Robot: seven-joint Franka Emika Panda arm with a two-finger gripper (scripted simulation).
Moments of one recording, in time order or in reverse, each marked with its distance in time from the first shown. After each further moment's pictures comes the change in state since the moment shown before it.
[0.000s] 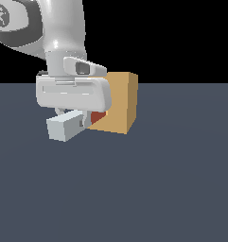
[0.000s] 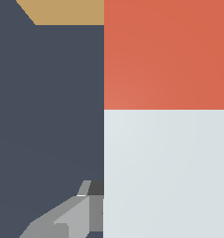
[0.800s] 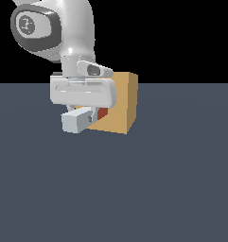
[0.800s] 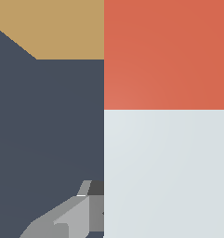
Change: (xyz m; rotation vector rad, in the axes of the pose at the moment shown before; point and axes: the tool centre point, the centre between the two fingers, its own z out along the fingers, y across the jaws) arm 0.047 -0.001 0.000 0.001 -0.001 0.001
